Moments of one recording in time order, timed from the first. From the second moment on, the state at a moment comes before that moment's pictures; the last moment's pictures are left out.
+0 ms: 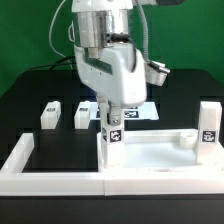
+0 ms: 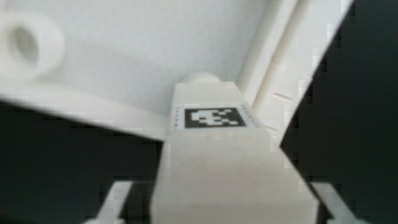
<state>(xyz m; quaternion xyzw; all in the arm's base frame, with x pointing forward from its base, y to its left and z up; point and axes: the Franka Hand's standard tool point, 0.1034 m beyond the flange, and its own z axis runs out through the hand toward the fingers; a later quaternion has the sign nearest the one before) 0.630 -0.051 0.108 -0.74 0.67 -0.02 0.06</state>
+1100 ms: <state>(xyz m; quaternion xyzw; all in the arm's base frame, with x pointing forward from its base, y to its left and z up) 0.627 -0.029 0.102 -0.93 0.36 -0.03 0.06</state>
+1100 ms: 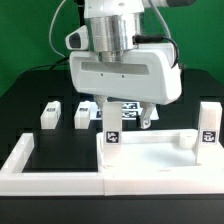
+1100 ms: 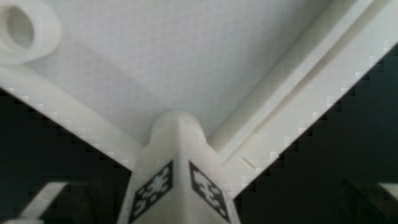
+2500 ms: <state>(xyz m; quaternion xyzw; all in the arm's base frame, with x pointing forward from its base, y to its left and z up) 0.626 -0.037 0.102 -0.82 0.57 -0.01 0.06</state>
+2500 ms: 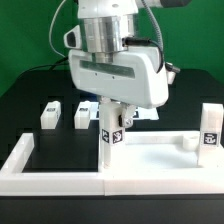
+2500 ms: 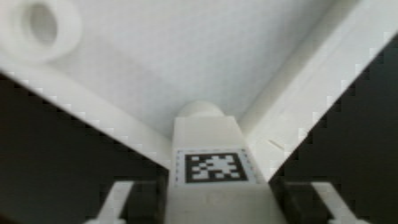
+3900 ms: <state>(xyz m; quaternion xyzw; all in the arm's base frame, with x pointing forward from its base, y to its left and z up) 0.625 -0.040 0.102 -0.98 0.18 -0.02 0.05</state>
